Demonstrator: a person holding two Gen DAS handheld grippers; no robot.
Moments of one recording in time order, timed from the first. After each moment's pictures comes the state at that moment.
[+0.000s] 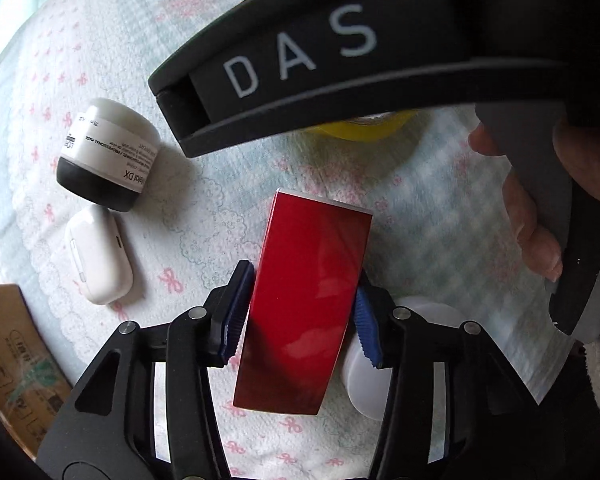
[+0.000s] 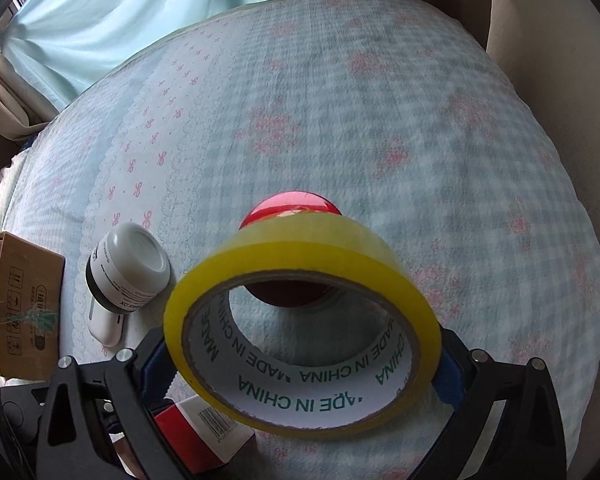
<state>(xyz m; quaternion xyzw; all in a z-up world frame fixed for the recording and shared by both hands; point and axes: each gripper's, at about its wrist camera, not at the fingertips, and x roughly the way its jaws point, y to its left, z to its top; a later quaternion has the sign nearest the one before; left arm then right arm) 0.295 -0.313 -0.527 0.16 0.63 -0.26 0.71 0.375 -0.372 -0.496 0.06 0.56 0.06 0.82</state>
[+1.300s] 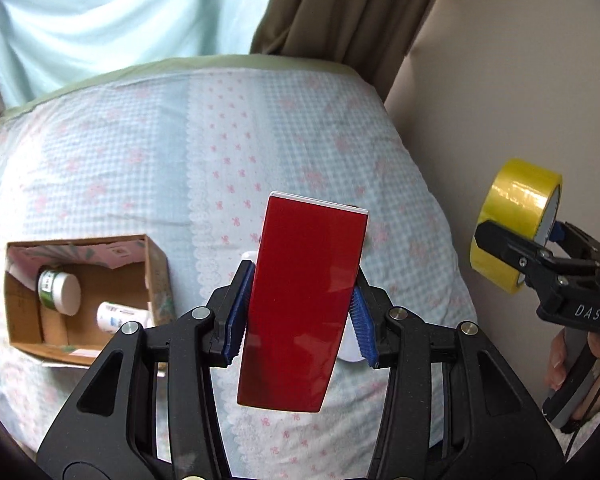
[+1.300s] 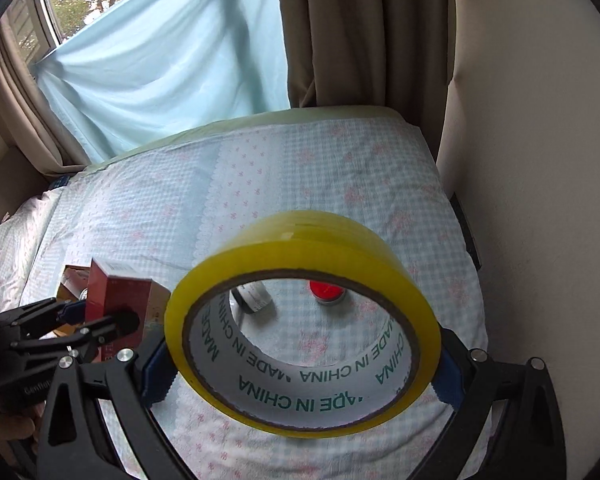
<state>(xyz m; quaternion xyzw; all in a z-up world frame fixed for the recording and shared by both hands) 0.286 -0.169 -0.255 -0.03 0.52 -0.15 0.84 0.263 -0.343 -0.240 0.05 0.47 0.05 0.88</state>
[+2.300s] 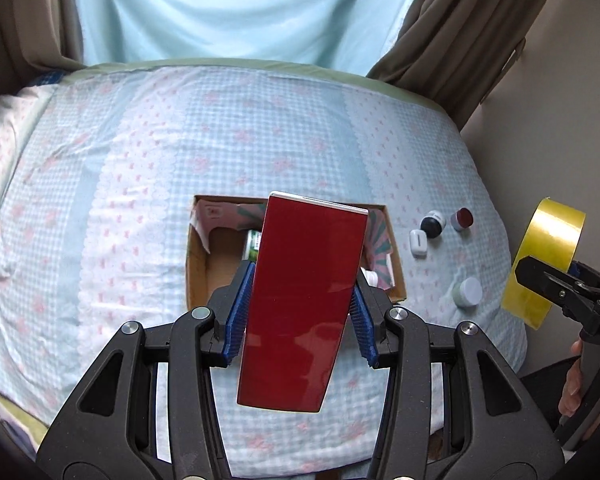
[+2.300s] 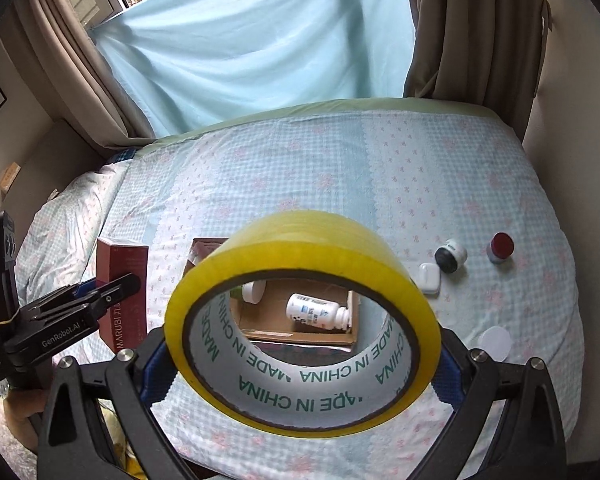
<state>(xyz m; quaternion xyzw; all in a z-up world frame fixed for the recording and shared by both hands) 0.237 0.197 -0.224 -0.07 0.52 -0.10 0.85 0.224 -0.029 -0.213 0.09 0.51 0.09 0.85</state>
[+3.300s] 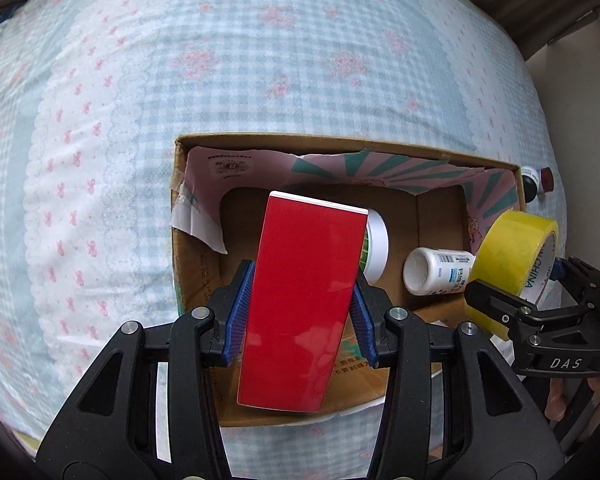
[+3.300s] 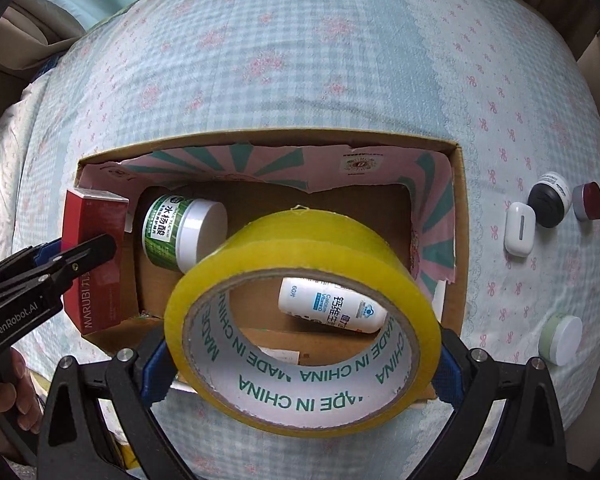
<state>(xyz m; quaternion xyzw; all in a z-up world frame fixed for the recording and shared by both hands) 0.374 0.215 -0.428 -0.05 0.67 -0.10 0.74 0.352 0.044 -0.428 0.04 0.69 0.05 0.72</state>
